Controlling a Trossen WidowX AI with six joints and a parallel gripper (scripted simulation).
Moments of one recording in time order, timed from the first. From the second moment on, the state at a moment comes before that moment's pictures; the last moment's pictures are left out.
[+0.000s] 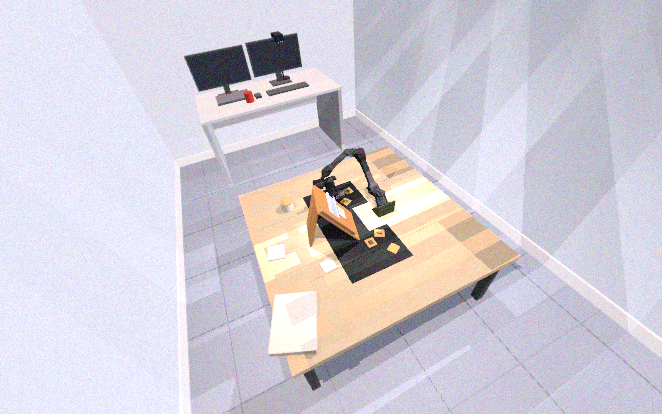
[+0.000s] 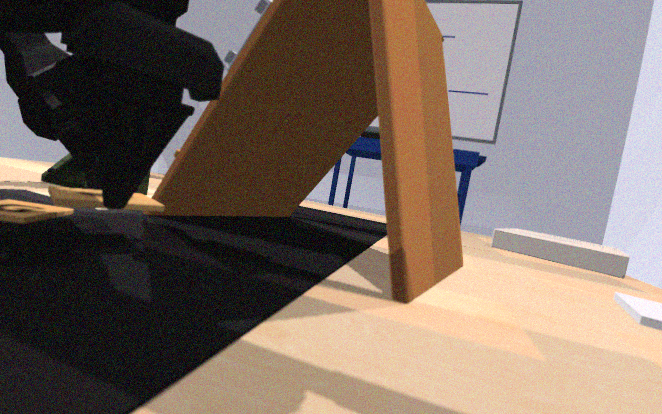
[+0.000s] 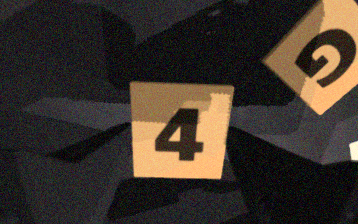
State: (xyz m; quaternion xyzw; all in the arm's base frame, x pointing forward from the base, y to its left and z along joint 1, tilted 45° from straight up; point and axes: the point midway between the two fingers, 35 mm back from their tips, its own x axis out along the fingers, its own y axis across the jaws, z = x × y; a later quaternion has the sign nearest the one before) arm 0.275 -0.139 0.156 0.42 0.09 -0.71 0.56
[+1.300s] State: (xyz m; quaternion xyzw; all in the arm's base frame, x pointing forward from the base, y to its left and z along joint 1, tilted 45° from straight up) arm 0.301 -0.087 0.232 0.18 0.21 -0.44 0.86
